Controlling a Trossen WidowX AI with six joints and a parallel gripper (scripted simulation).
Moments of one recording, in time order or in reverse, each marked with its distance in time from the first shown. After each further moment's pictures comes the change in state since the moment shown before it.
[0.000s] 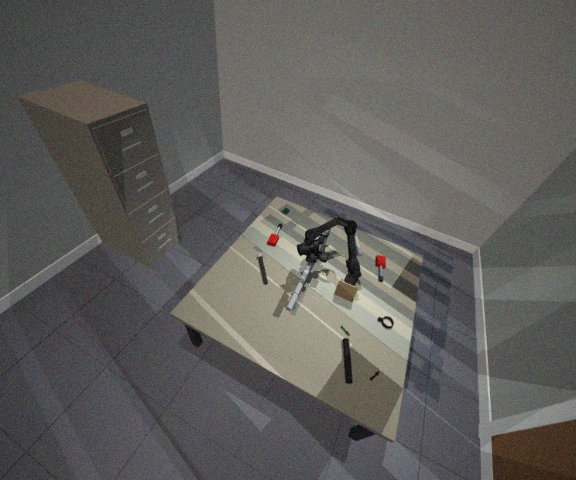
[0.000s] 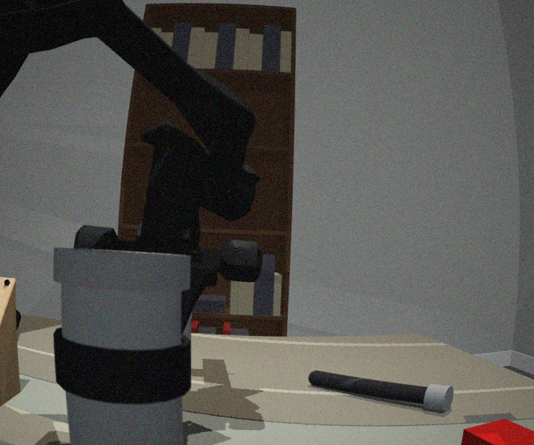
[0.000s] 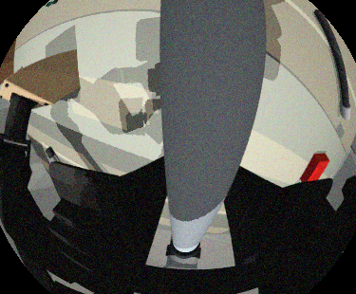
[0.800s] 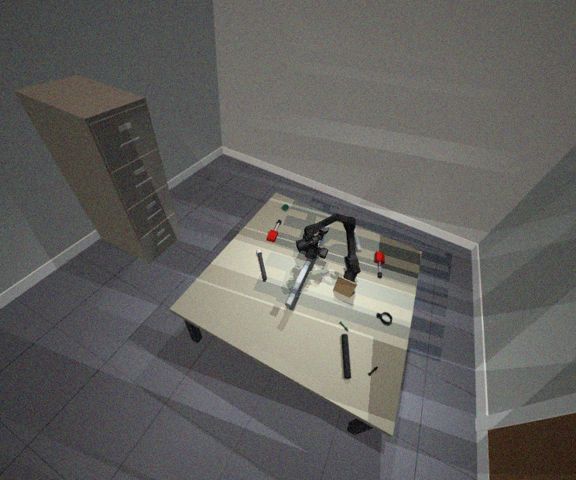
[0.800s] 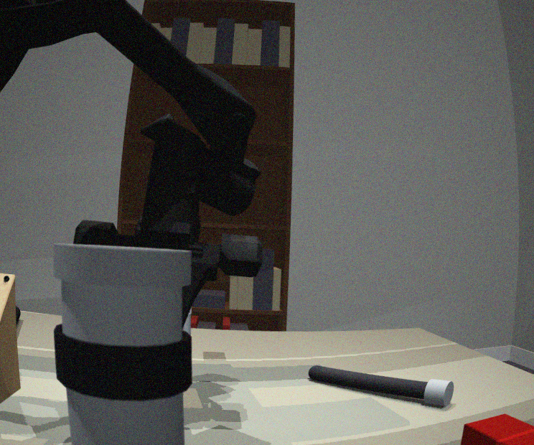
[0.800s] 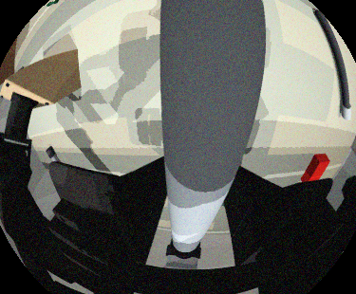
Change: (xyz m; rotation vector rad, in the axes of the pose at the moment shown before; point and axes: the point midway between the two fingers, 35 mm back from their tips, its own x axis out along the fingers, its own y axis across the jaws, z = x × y) arm -0.001 0.000 -0.001 0.001 -0.003 0.005
